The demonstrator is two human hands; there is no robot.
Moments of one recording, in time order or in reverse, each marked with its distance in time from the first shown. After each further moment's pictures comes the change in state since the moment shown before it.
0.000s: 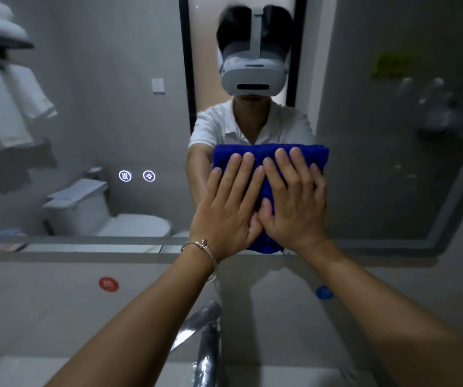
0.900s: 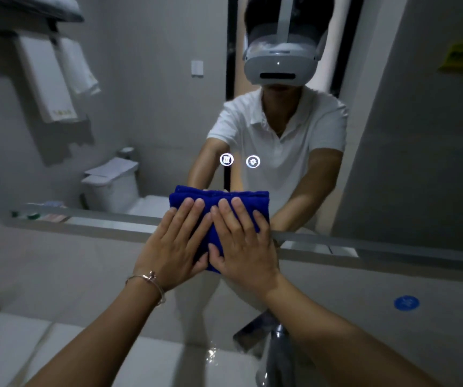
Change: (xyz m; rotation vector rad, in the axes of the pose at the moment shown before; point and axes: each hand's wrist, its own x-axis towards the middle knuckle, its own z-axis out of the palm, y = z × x) left_hand -0.185 -0.162 -0.026 0.167 -0.228 0.087; right_hand -0.022 -0.209 0.062 0.007 -0.106 -0.161
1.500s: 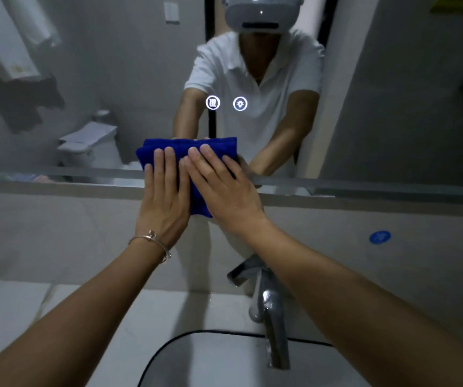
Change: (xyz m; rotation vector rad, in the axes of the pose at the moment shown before) left_hand -0.001 0.019 -0.012 -0.113 -0.078 -0.242; right_hand 0.011 -0.004 -0.020 -0.093 -0.201 -0.140
